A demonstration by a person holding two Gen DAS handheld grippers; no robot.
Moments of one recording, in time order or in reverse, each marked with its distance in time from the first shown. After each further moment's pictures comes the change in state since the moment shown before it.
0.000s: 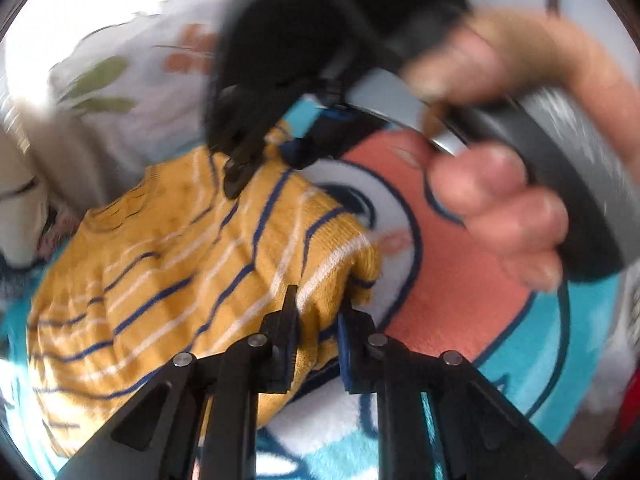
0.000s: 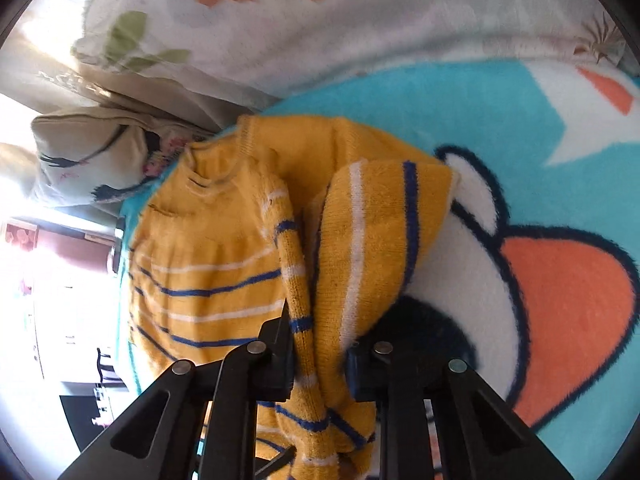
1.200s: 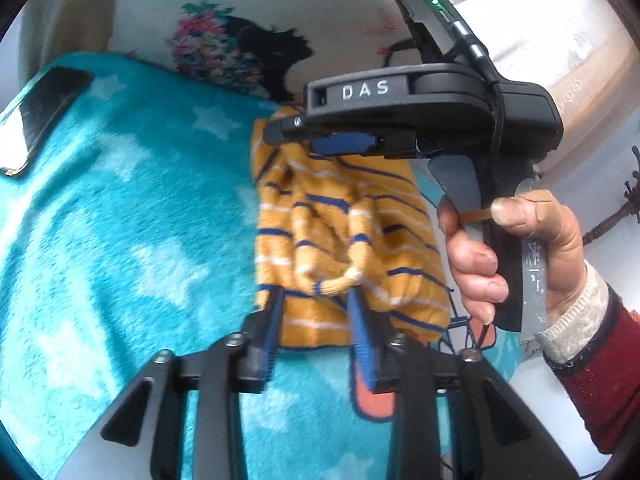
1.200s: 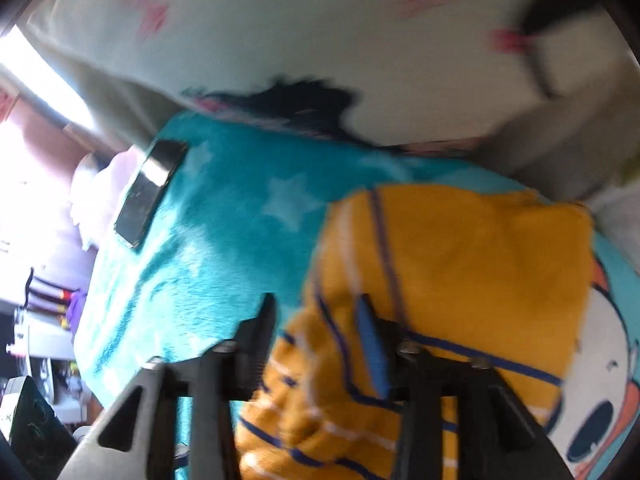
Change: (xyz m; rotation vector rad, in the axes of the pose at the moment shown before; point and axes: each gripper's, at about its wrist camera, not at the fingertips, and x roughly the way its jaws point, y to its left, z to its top) left arm -0.106 0.340 -0.174 -0.729 -0.036 -0.261; right arm 0.181 0.350 0.008 -0.430 0.084 -0.206
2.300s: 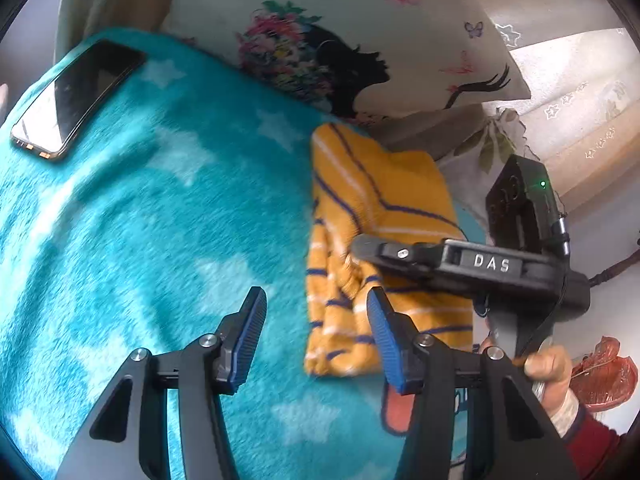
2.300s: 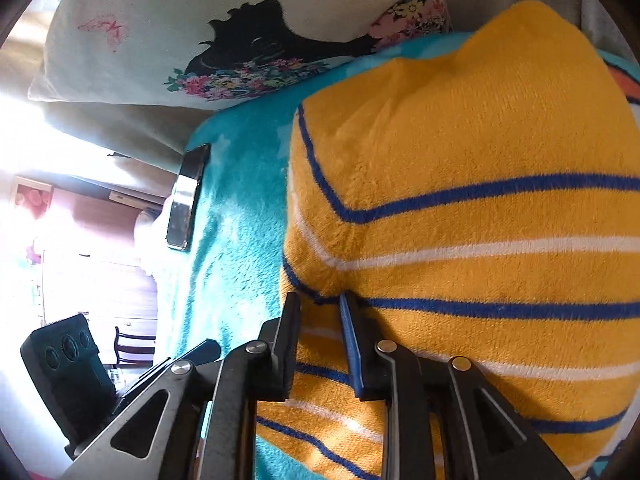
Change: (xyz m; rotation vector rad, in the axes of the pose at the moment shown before) left arm 0.003 0.050 0.014 -0.118 -0.009 0.042; right arm 0.005 -0.040 -0.079 0.328 -0.017 0.307
